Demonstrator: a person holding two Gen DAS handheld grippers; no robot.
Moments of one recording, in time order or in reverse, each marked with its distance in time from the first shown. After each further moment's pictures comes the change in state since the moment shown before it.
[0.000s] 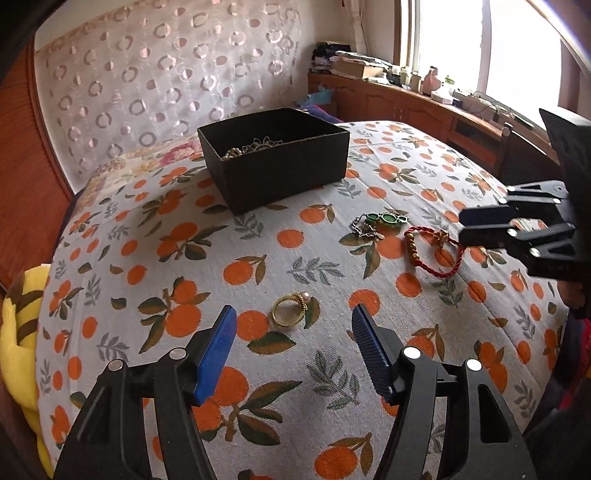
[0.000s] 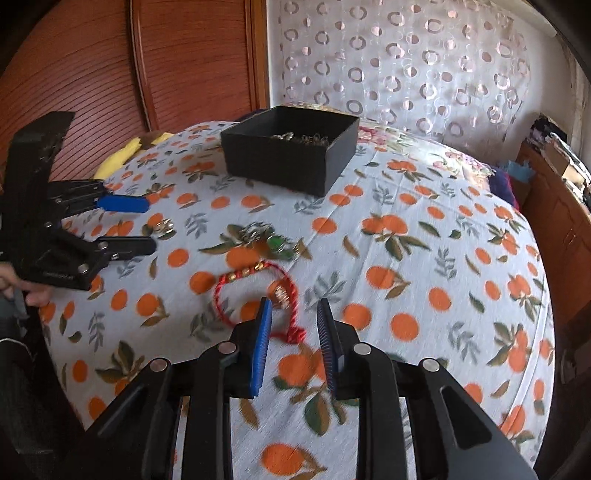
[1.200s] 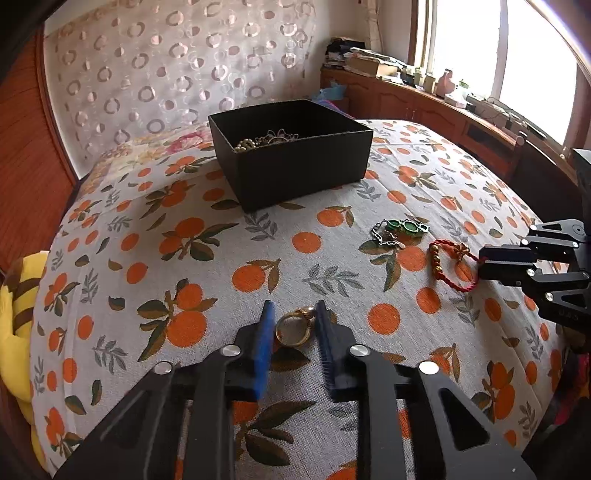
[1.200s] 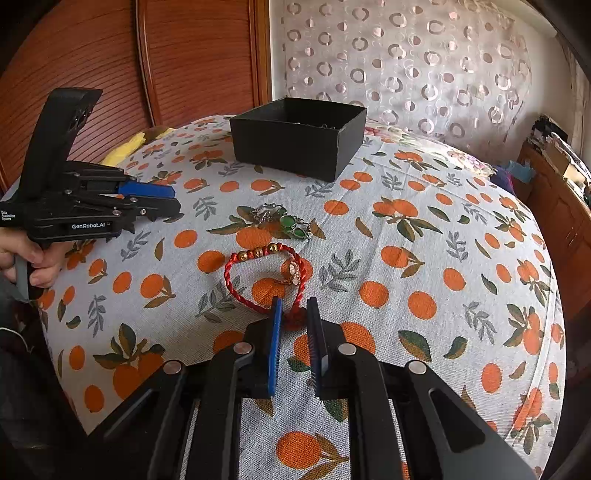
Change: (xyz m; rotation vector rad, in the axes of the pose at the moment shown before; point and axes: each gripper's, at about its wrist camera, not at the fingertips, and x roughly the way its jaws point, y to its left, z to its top) left arm 0.014 0.011 0.008 -0.052 0.025 0.009; right arm 0.005 0.008 -0.017 -0.007 -0.008 -0.004
